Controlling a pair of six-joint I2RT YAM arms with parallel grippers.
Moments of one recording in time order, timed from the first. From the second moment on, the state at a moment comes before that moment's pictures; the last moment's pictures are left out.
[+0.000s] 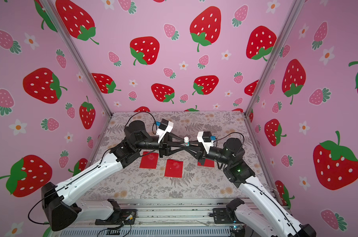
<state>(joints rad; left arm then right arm) -0.73 1.31 1.20 0.08 0.89 -0.14 0.55 0.86 0.80 0.14 -0.75 0.07</state>
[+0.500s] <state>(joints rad) -0.74 1.31 1.21 0.06 0.84 -0.13 0.54 0.86 0.80 0.14 -0.72 0.07</state>
